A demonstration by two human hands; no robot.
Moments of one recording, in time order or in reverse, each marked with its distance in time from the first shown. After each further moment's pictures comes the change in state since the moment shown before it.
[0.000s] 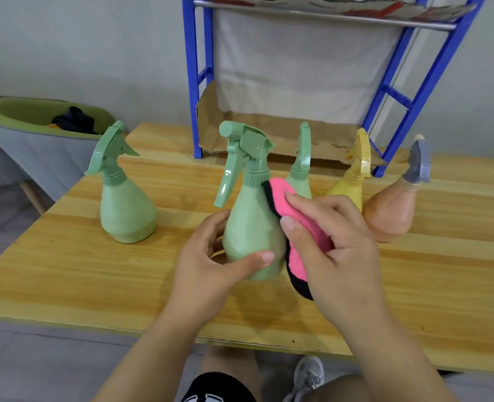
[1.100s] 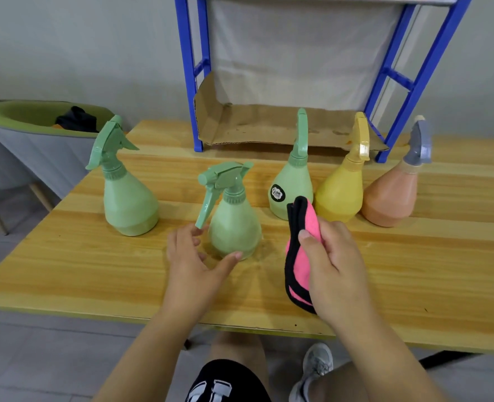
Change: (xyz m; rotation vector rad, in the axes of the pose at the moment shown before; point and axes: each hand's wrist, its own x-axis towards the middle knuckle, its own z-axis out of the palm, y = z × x) left_hand -0.005 -0.048 -0.021 0.510 0.189 -0.117; right_hand -0.029 0.025 0.002 -0.007 -0.122 0.357
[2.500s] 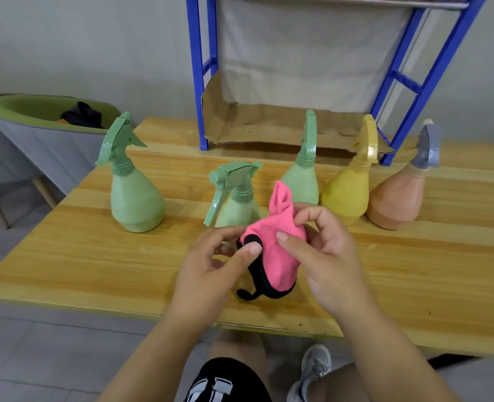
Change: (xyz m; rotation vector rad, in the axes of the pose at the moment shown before) left_hand -0.021 0.041 -0.012 -0.380 -0.156 0.081; right_hand 0.014 -0.007 0.014 0.596 -0.162 -0.042
